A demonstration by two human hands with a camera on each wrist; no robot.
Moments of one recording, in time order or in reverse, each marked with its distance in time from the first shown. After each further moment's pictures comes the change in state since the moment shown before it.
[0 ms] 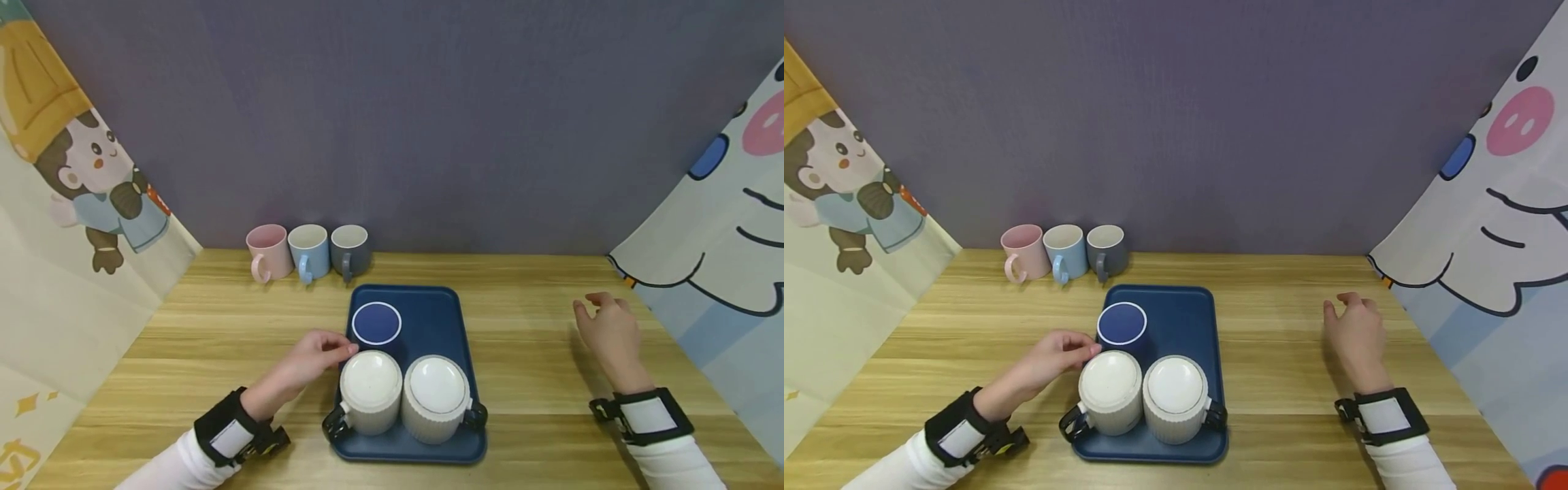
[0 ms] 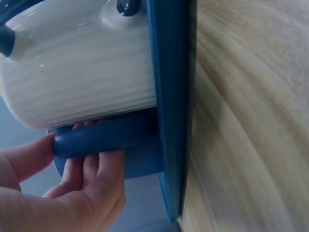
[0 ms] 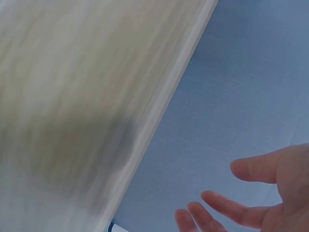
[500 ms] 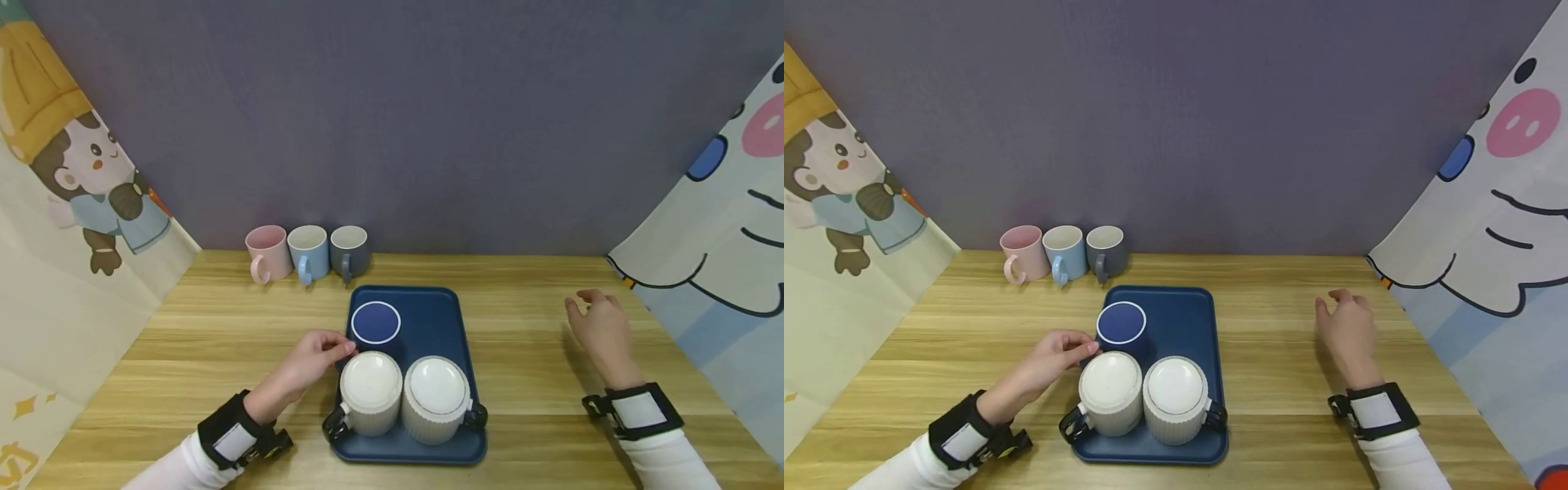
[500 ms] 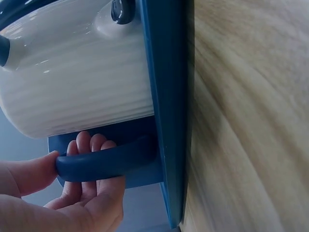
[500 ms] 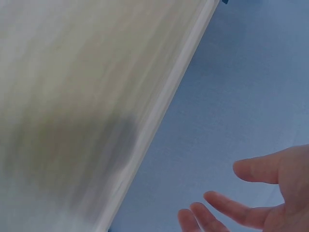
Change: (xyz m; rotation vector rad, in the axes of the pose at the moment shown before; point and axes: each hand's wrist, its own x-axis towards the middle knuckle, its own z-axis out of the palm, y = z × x) left_hand 0.001 -0.002 0.002 -0.007 0.067 0.047; right_hand 0.003 -0.012 0.003 0.030 -0.013 -0.008
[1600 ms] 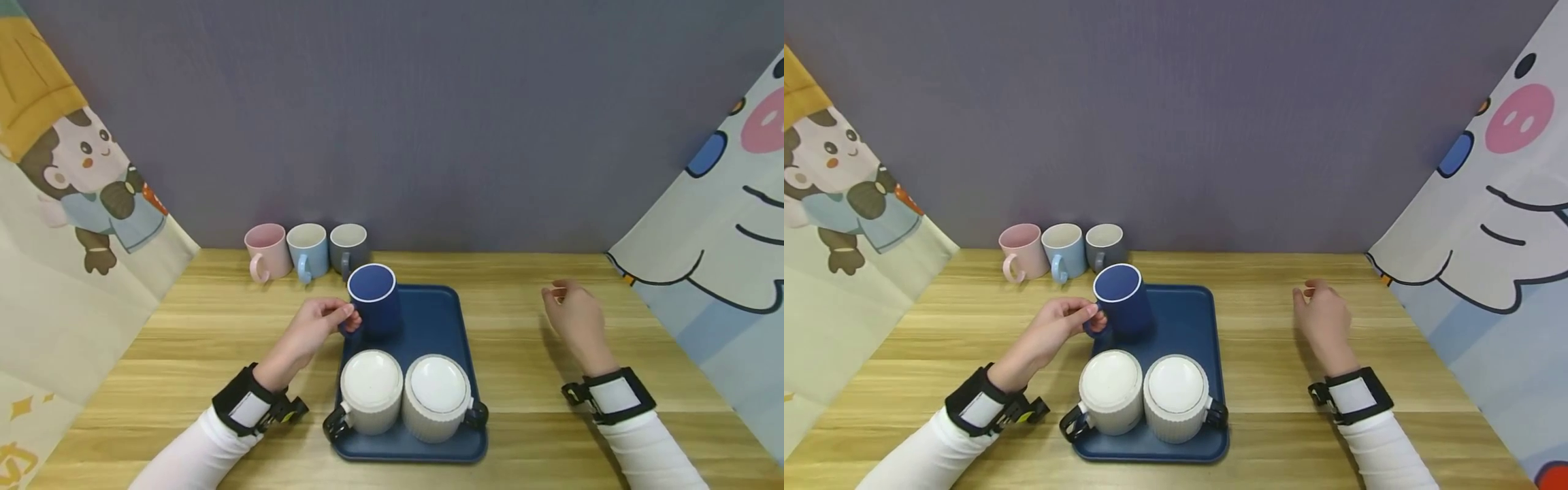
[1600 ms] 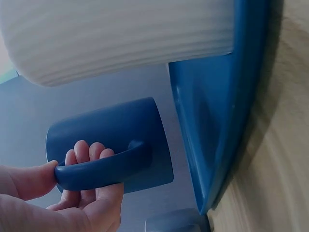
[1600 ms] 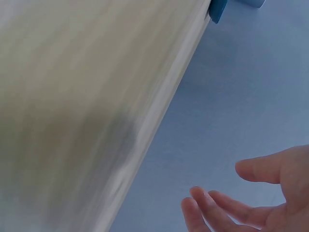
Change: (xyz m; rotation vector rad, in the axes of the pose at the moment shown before) left_hand 0.034 0.012 -0.015 -0.187 0.085 0.066; right_hand 0.006 -0.034 0.012 0.039 -0.040 -0.021
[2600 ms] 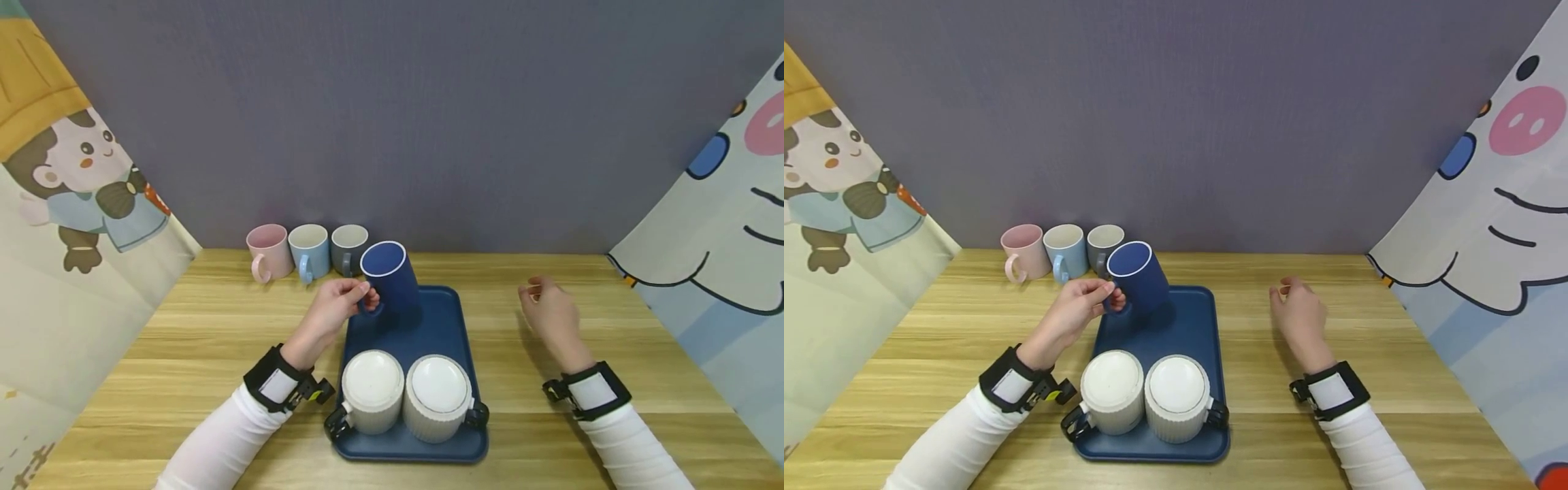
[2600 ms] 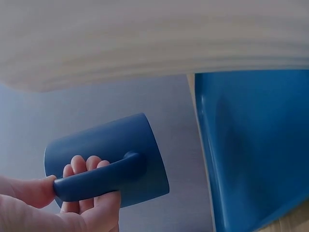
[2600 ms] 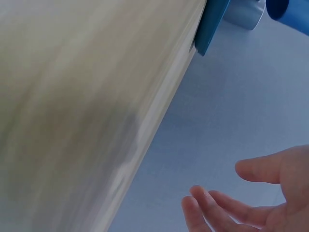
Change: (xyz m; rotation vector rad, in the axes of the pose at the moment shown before) left_hand 0.031 0.015 0.022 -0.207 0.073 -0.015; right_hand 0.000 -0.031 0.016 0.030 -0.011 -0.054
